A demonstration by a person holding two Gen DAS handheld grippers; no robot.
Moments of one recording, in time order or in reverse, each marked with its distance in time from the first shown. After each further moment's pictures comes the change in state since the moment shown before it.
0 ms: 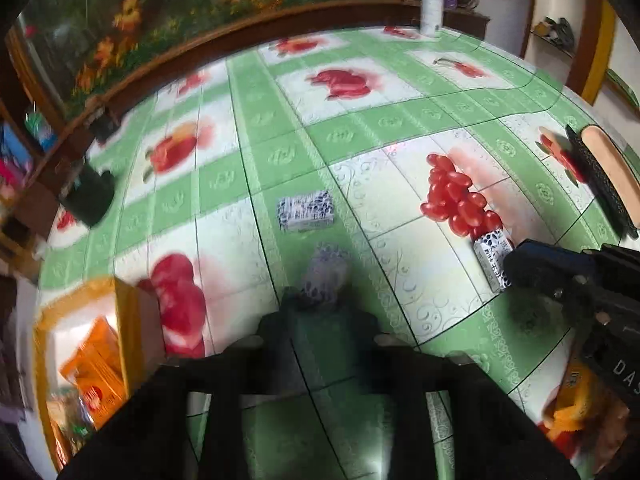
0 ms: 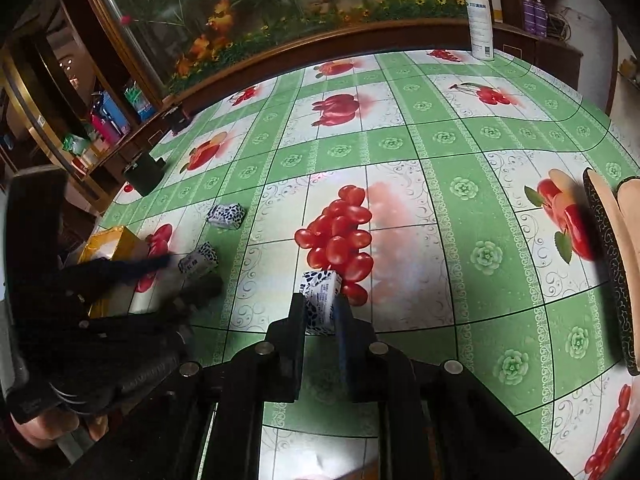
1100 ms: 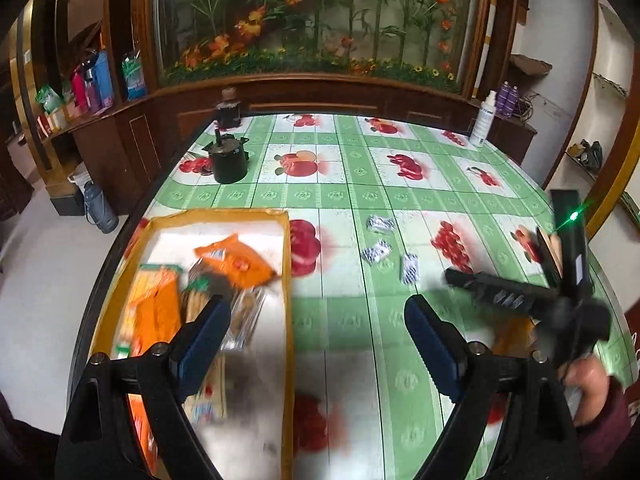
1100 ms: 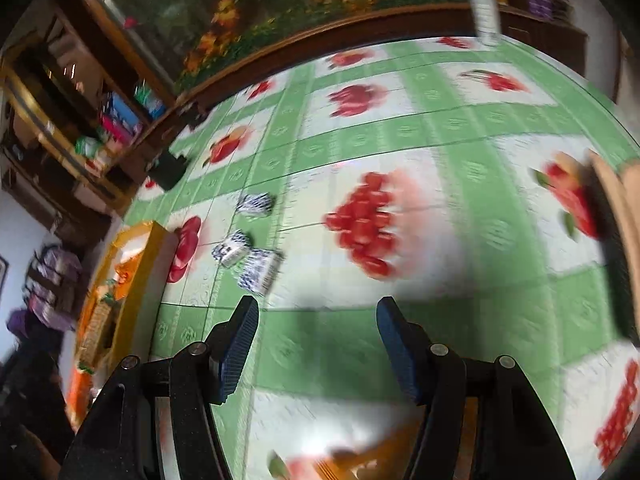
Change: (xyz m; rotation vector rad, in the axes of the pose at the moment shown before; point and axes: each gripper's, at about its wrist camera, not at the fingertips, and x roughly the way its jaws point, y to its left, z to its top) left arm -0.152 0.056 -0.081 -0.351 -0.206 0.039; right arm -0.002 0.020 0.002 0.008 0.071 0.062
